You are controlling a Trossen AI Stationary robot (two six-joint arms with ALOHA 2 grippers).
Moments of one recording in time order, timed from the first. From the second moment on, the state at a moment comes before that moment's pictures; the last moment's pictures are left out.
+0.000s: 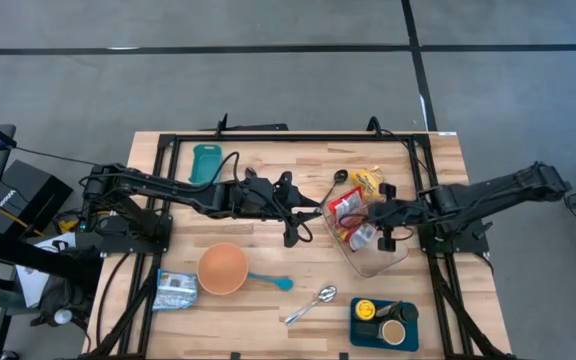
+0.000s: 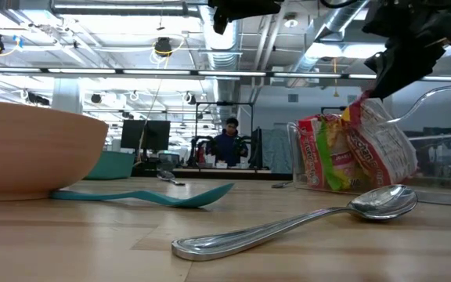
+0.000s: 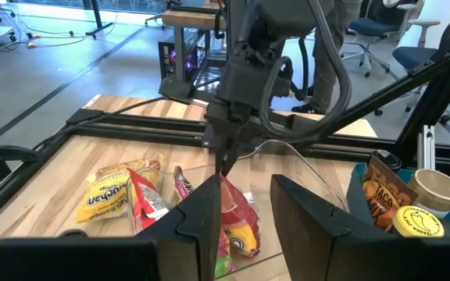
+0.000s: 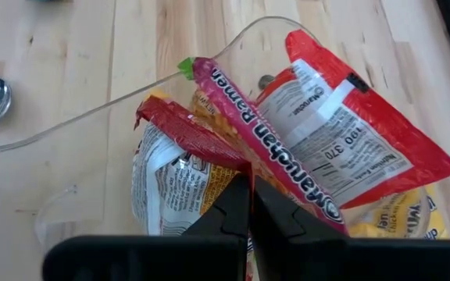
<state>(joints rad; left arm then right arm) -0.08 1.60 1.21 0.14 -0.17 -0.08 0.21 0.92 0.68 -0.69 0.32 0.12</state>
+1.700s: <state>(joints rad) -0.08 1.60 1.21 0.14 -0.17 -0.08 0.15 0.83 0.71 -0.71 0.32 0.08</state>
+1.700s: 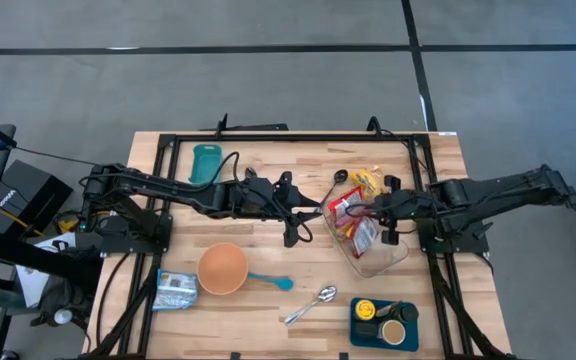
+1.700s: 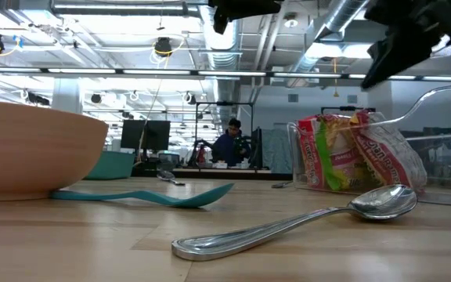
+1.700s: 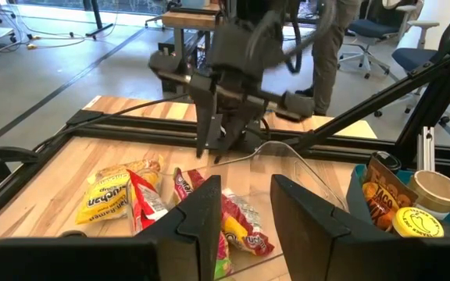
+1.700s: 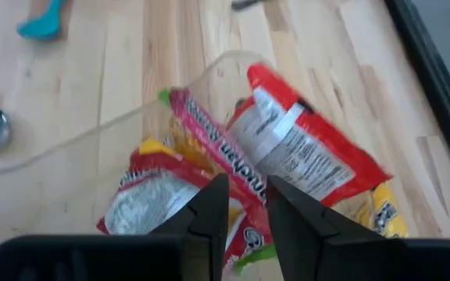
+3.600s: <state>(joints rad) -0.08 1.60 1.21 0.37 -0.17 -0.03 0.15 0.72 0.75 -0.69 0.32 0.18</state>
